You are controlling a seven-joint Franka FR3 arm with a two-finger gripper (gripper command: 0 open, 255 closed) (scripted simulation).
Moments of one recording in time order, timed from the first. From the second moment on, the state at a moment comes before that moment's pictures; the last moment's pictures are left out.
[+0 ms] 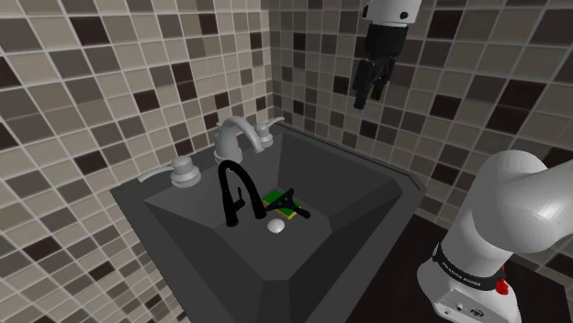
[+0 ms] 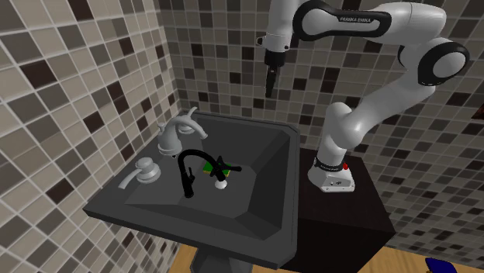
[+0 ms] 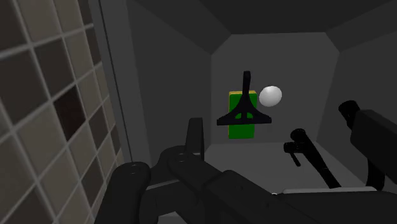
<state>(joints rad) -0.02 -0.83 -0.03 -2.36 0.01 1.61 0.00</state>
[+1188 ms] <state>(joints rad) -0.02 -0.45 0.10 -2.58 -0.01 2.16 0.14</state>
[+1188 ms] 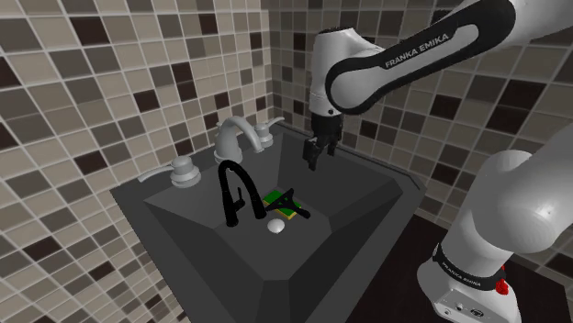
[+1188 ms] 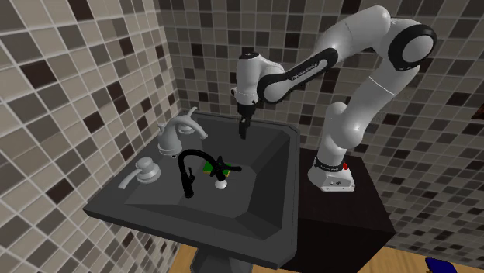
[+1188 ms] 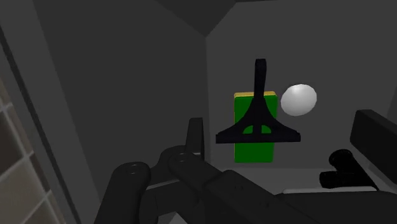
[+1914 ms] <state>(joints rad) -0.04 0.00 0.17 -2.50 -0.16 2.48 0.34</state>
